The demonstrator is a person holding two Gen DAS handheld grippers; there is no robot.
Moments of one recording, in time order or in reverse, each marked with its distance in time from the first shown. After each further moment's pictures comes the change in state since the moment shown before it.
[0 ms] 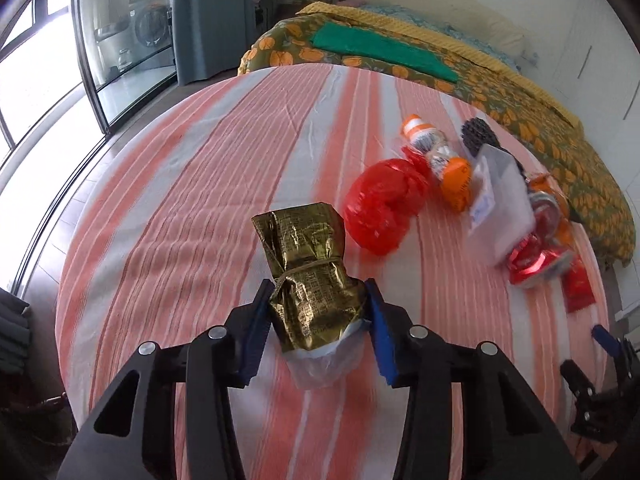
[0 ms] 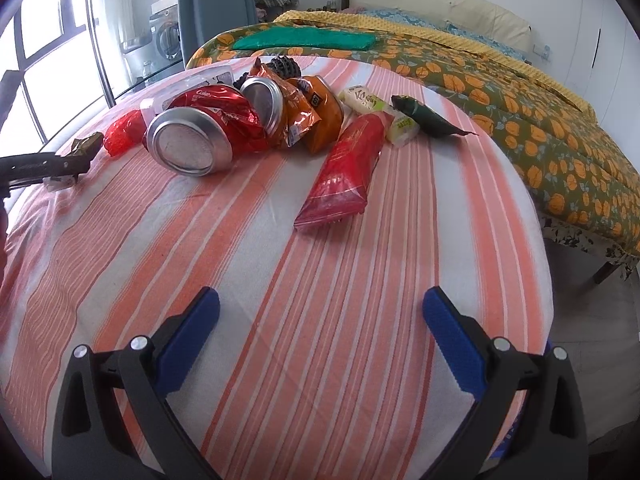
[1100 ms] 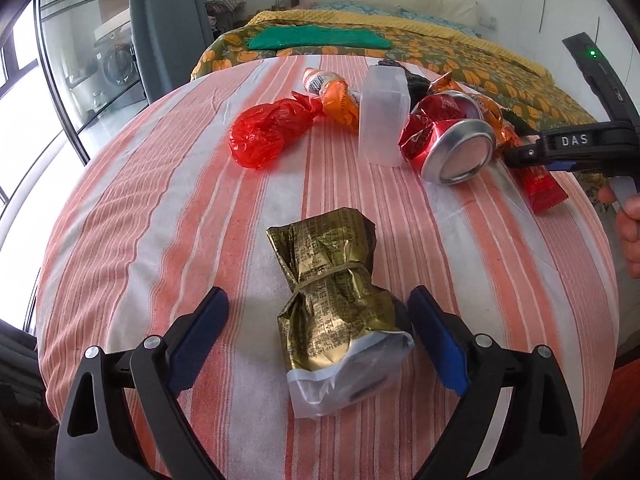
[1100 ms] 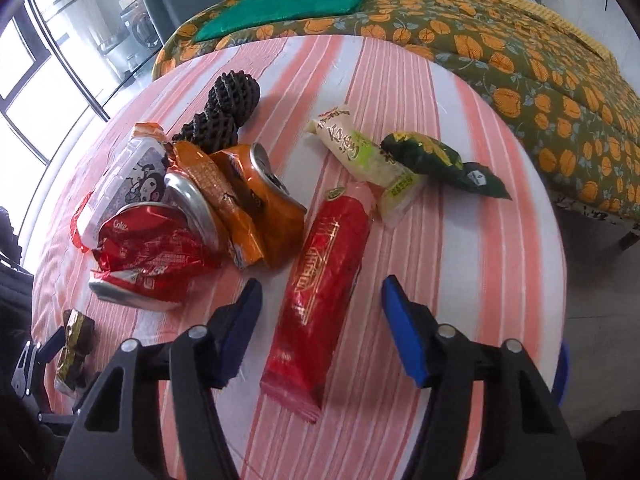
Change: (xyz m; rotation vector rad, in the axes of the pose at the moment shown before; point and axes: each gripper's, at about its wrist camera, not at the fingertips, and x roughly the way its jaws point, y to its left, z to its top) left arm -0.003 -0.073 -0.066 0.165 -0.034 0.033; right arm 0.057 -0.044 0.105 0.130 0.230 0.105
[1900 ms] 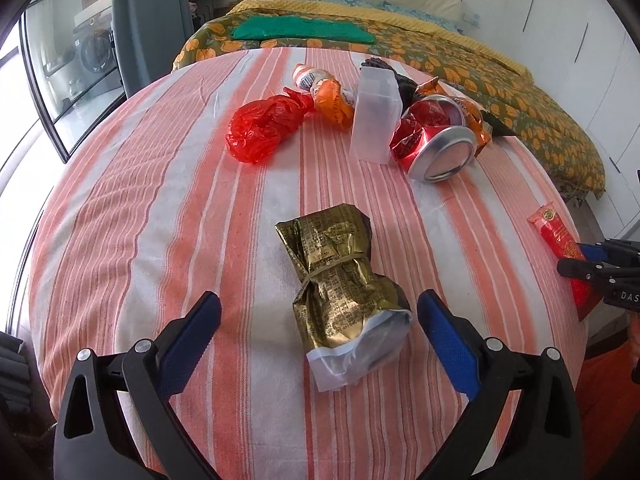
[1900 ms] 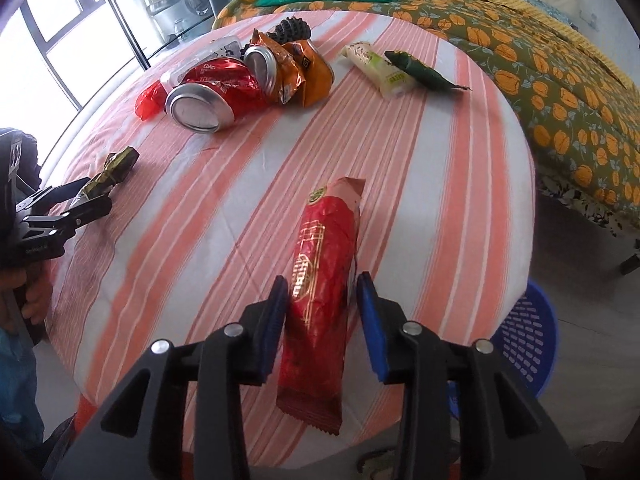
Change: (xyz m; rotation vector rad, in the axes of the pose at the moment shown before) left arm -0.010 0.016 0.005 0.004 0.050 -0.116; right arm -0.056 -0.005 -0.110 -0.171 0.019 0.053
